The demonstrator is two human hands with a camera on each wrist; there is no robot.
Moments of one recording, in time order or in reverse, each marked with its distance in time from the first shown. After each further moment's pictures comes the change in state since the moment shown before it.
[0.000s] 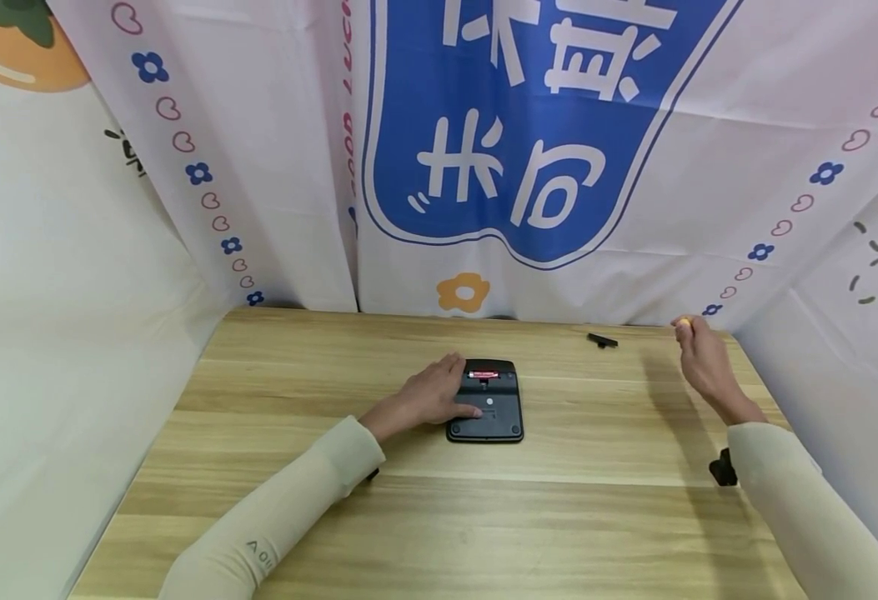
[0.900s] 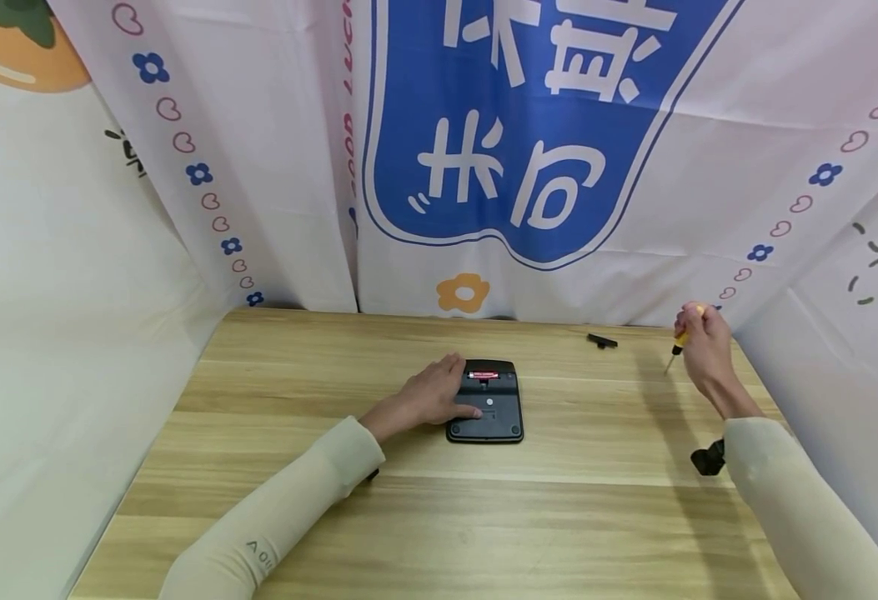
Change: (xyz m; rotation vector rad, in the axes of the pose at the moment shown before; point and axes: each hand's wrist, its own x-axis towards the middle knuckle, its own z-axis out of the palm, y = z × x) left_hand -0.002 0.001 -0.002 0.012 0.000 0.013; right_hand 0.014 -0.029 -0.004 0.708 0.081 0.310
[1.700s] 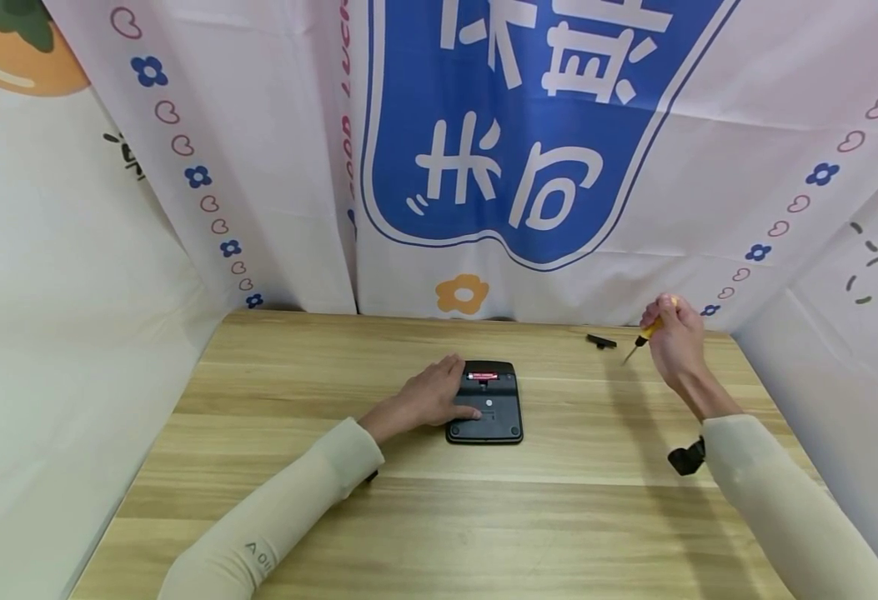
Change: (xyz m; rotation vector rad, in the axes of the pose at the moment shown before) left_hand 0.001 -0.001 0.001 -0.012 0.007 0.001; right_hand -0.012 -0.029 0.047 0.707 -0.149 0.007
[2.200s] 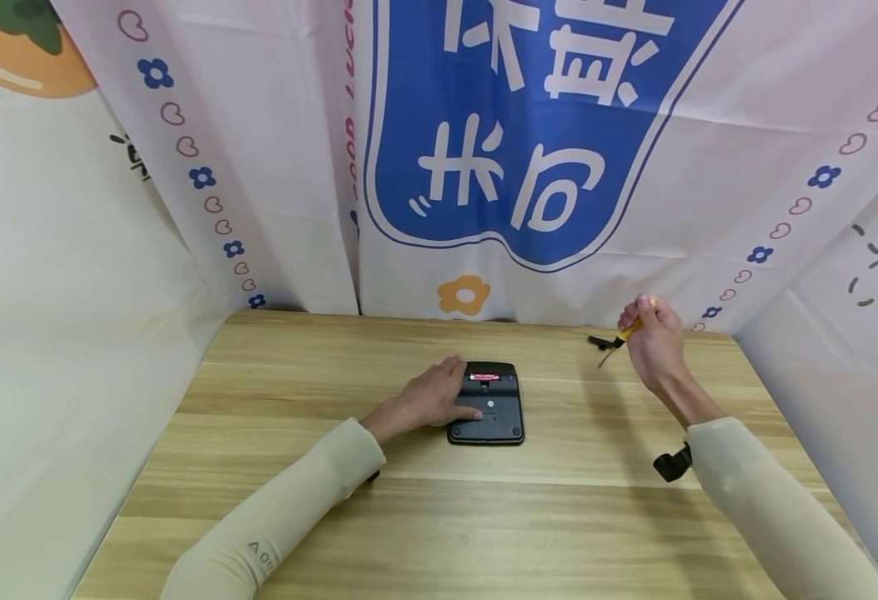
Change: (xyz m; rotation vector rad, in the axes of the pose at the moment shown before) left_hand -0.001 0.001 0.000 0.006 -0.002 -0.004; right_hand -0.009 0.009 0.039 0.034 -0.050 0.017
